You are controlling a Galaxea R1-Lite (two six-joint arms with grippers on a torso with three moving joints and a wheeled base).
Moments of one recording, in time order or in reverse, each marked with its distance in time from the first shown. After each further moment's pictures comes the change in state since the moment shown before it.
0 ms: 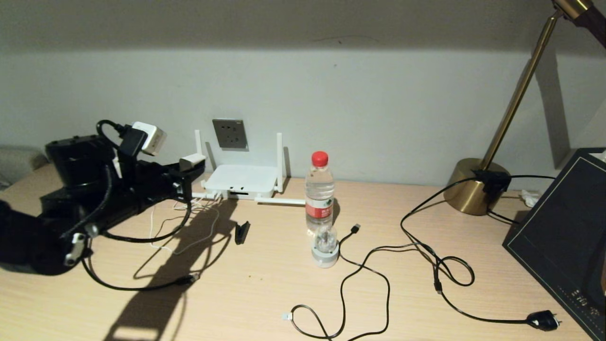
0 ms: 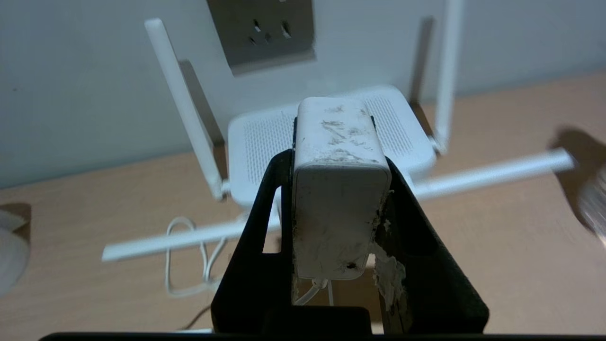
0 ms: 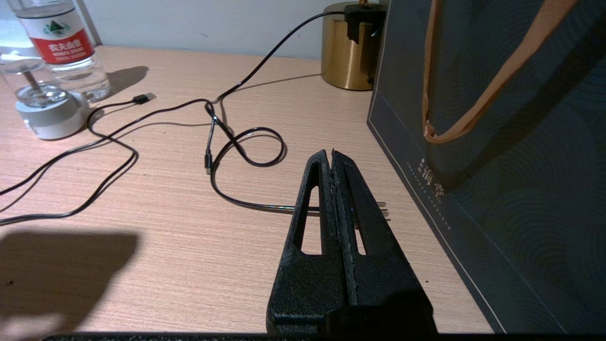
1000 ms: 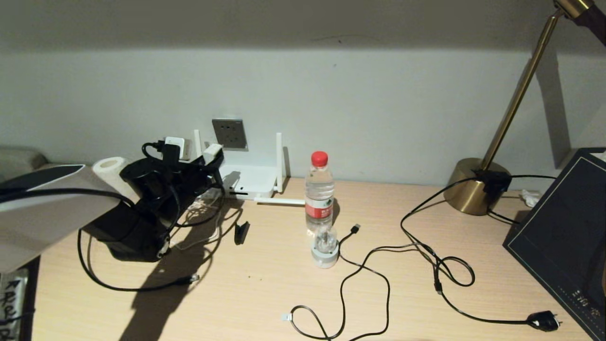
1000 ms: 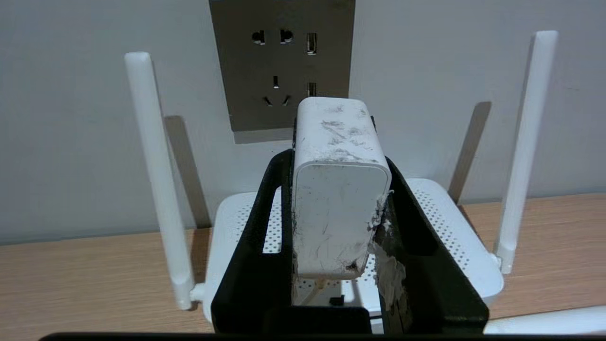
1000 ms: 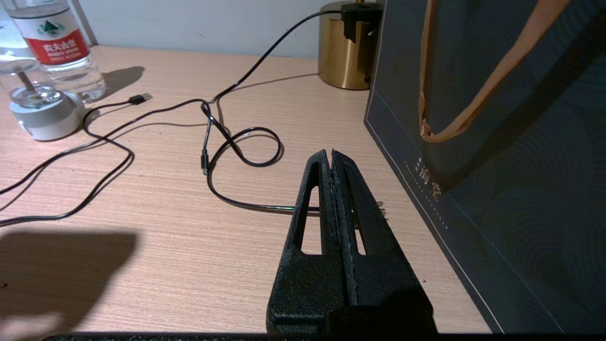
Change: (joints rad) left arm -0.018 0.445 -0.237 -0.511 0.039 -0.145; right arm 0.000 0.000 0.000 0.000 0.000 0.000
